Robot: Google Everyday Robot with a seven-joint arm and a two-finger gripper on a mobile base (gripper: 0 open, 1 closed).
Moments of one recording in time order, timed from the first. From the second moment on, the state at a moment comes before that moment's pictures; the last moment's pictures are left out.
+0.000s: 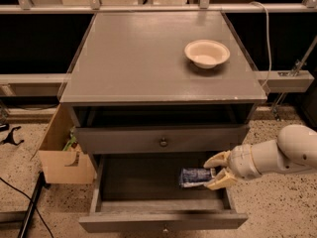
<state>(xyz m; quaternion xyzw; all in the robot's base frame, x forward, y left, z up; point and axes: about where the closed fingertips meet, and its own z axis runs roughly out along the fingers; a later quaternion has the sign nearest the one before) 0.469 -0.166 0.621 -0.62 0.68 0.22 0.33</state>
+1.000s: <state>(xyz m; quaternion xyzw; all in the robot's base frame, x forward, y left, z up) 0.498 -0.167 0.524 -0.61 0.68 0.21 0.35</state>
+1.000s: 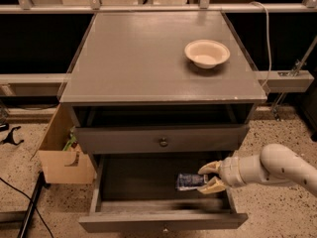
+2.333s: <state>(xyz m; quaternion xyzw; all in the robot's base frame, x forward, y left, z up) 0.527 -0.111 0.424 -0.61 0.65 0.24 0.37</state>
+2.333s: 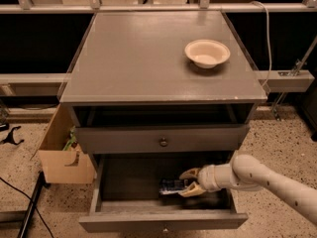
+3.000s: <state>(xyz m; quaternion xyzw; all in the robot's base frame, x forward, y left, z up) 0.552 -0.087 0.403 -0.62 0.65 0.22 0.38</state>
